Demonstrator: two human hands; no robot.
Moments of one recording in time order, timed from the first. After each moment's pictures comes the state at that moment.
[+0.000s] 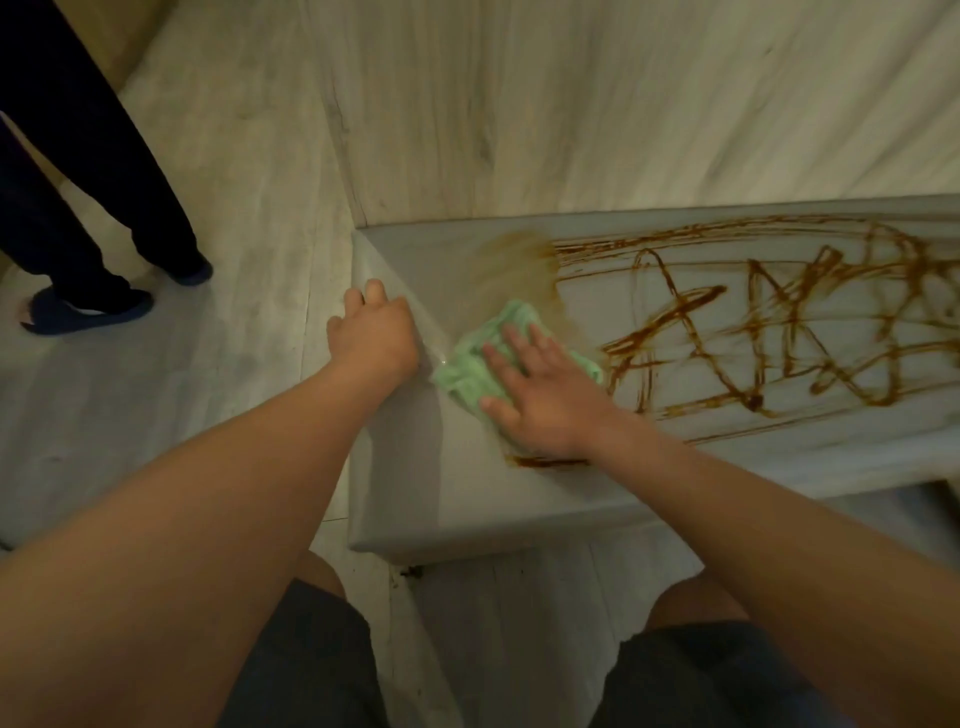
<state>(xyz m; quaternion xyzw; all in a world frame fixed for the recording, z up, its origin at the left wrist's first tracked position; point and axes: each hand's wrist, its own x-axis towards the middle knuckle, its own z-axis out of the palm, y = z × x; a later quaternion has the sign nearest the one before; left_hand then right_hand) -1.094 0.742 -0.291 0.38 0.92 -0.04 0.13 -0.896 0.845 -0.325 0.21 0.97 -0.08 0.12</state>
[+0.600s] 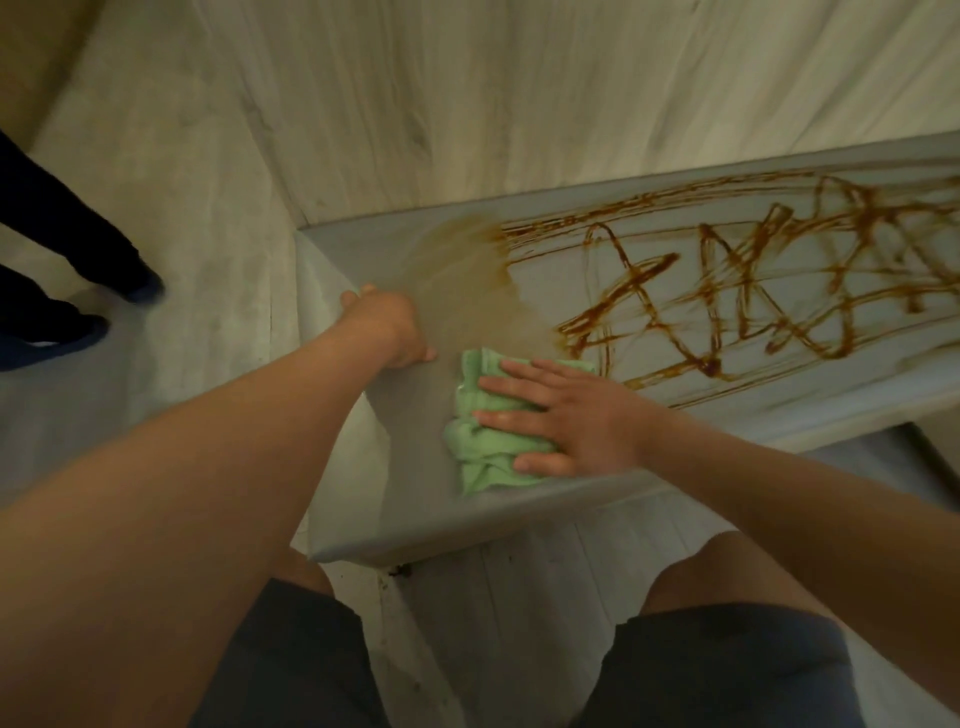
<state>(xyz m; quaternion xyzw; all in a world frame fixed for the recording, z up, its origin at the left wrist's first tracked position) -1.070 0.807 -0.292 0.40 0.89 -0.12 0.19 -0.810 0.880 -0.326 0.00 0.99 -0.03 0.13</state>
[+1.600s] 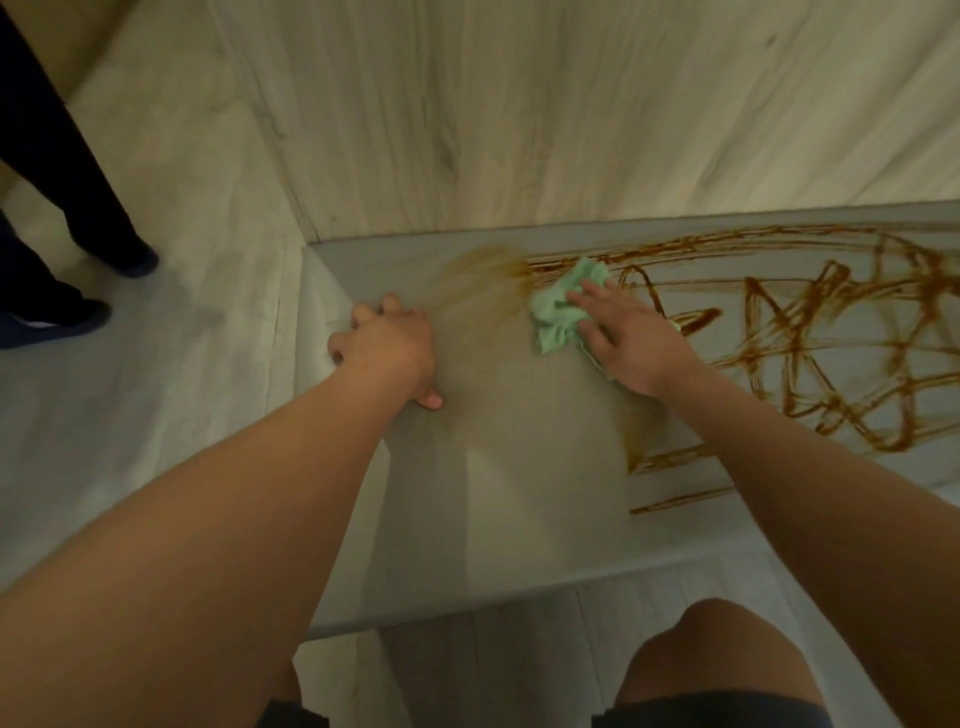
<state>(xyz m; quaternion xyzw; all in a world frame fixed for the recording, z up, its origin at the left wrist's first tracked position) -1.081 0.829 -0.295 0.36 0.90 -0.13 0.21 -0.869 1.030 -0.336 0.28 0.95 -0.15 -0.02</state>
